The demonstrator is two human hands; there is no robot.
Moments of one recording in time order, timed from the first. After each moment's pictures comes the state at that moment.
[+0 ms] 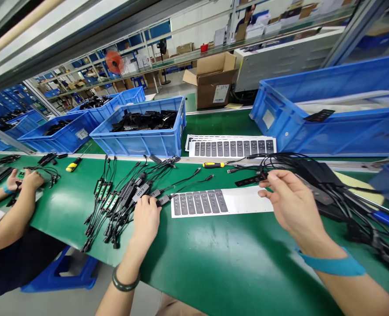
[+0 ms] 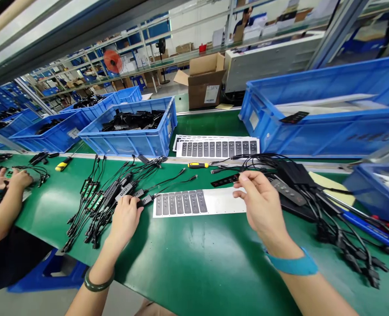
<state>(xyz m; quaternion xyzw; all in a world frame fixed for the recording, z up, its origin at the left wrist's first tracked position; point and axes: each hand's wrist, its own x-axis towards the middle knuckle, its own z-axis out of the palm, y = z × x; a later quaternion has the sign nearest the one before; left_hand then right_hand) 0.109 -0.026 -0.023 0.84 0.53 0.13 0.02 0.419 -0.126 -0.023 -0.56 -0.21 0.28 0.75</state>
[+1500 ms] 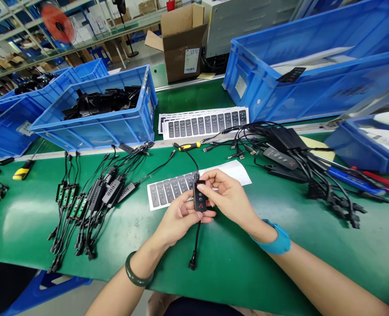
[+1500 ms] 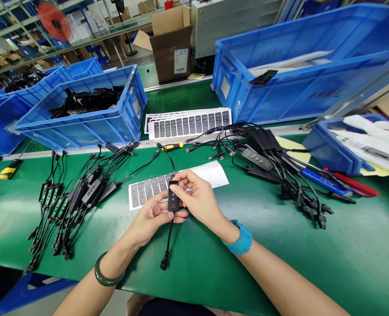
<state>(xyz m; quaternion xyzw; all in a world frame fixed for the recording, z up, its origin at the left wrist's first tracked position) 0.215 -0.075 -0.038 0.42 0.26 0.15 0.86 0.362 -0.129 -0.037 -0.60 -0.35 0.39 0.61</state>
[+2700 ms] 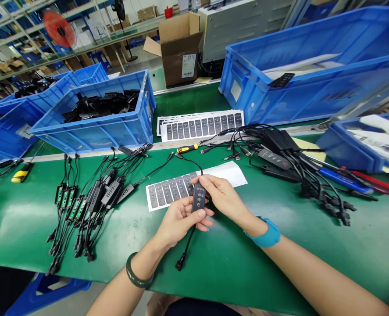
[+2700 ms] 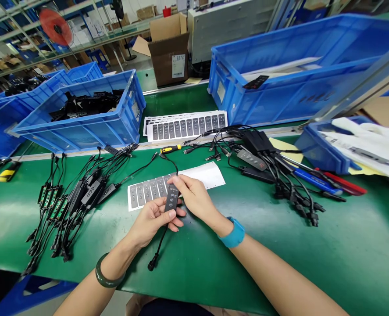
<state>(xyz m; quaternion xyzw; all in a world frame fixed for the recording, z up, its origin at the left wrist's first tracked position) 0.218 -0.078 -0.037 0.46 0.30 0.12 0.83 0.369 -0.125 -0.043 -0.62 -0.39 0.41 0.55</state>
